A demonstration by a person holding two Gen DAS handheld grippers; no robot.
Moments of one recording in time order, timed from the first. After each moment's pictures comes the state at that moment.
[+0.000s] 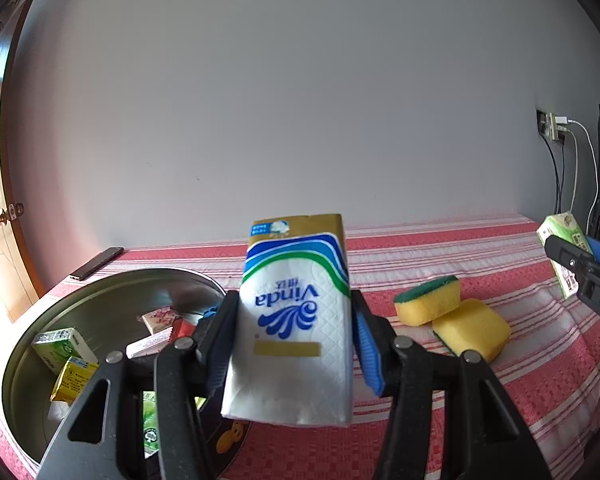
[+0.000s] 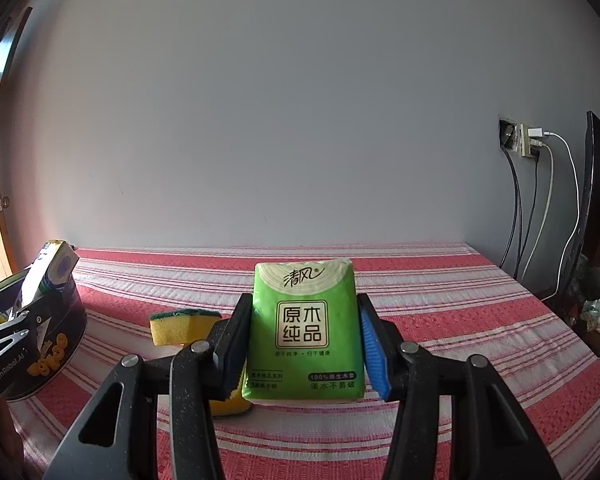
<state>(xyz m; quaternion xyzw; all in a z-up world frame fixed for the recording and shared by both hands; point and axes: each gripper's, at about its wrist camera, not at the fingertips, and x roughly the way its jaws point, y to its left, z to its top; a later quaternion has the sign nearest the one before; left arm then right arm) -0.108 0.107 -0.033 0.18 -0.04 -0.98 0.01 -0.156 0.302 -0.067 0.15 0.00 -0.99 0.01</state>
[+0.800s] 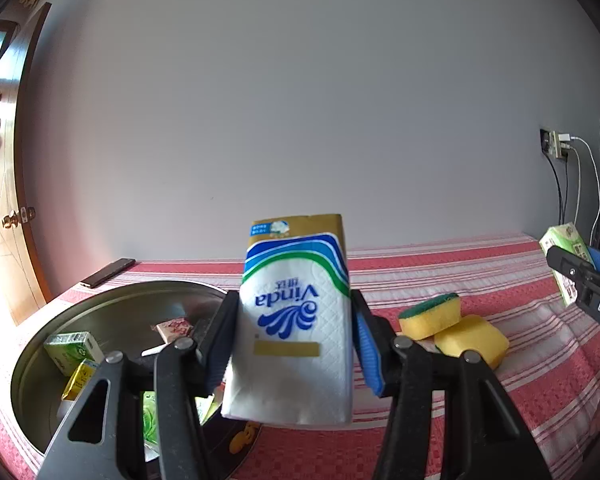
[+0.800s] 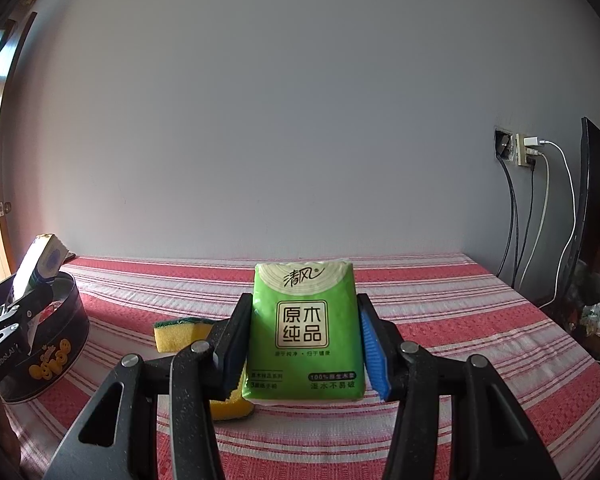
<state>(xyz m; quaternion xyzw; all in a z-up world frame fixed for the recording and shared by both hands) -0.094 0.098 -0.027 0.14 -0.03 -0.99 0.03 -0.148 0.300 -0.065 0.13 0.00 -0.99 0.01</state>
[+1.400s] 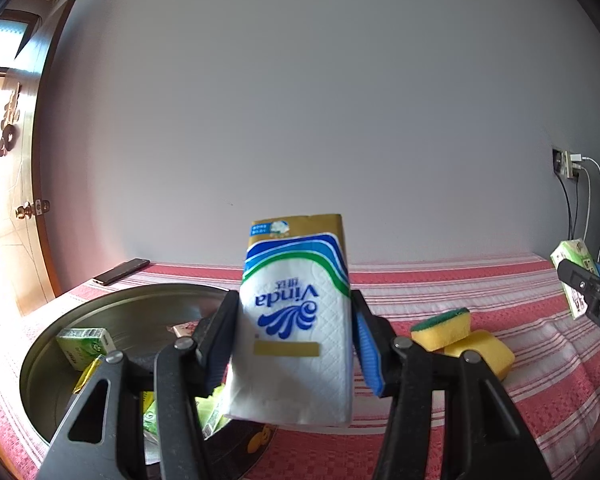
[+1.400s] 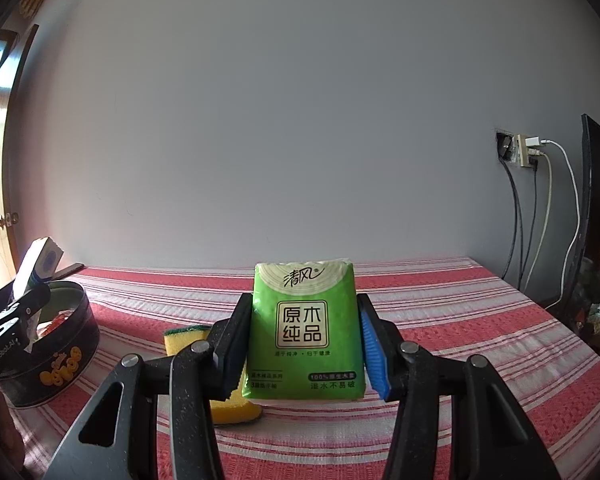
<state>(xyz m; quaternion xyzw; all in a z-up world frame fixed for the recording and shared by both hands) -0.085 0.084 -0.023 0.12 -0.01 -0.99 0.05 -0.141 0.302 -0.062 0.12 -0.02 -0.99 0.03</state>
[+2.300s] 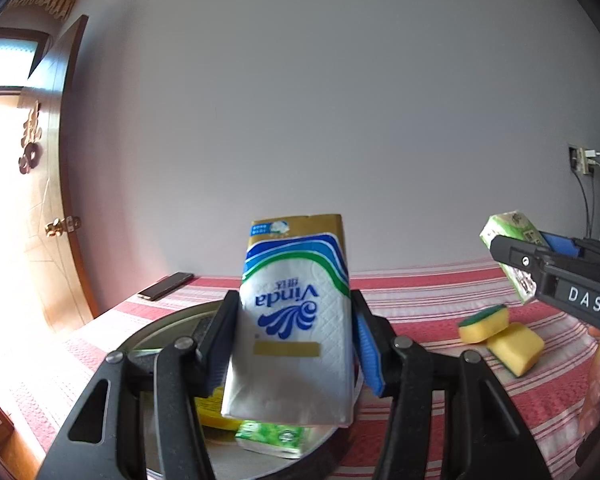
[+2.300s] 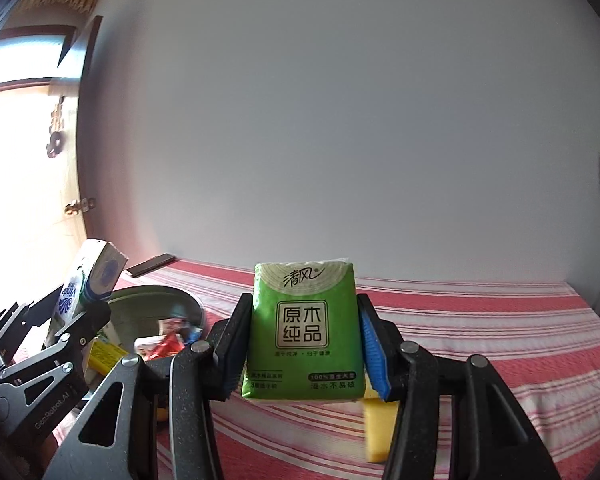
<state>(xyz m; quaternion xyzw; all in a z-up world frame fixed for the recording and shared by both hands) -0.058 0.036 0.006 0.11 -0.04 -0.99 0.10 -0.157 0.190 -0.024 0.14 0.00 -0.97 0.19</state>
